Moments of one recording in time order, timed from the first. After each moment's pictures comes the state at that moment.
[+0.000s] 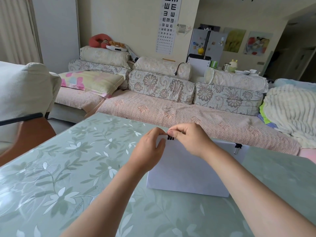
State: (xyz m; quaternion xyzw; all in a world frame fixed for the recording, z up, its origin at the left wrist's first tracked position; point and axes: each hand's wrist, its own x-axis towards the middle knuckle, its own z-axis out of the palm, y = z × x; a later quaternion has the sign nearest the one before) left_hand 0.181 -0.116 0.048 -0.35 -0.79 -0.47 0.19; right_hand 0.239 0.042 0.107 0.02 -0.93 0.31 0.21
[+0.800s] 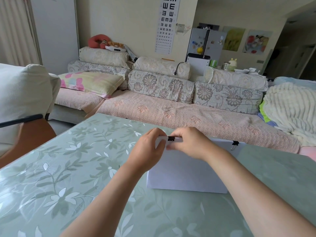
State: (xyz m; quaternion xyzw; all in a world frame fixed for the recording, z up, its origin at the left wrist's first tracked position) left_hand 0.186 -0.121 0.054 -0.38 -0.78 -0.46 0.19; right_hand 0.248 0.040 0.112 -0.02 -0.98 0.19 0.10
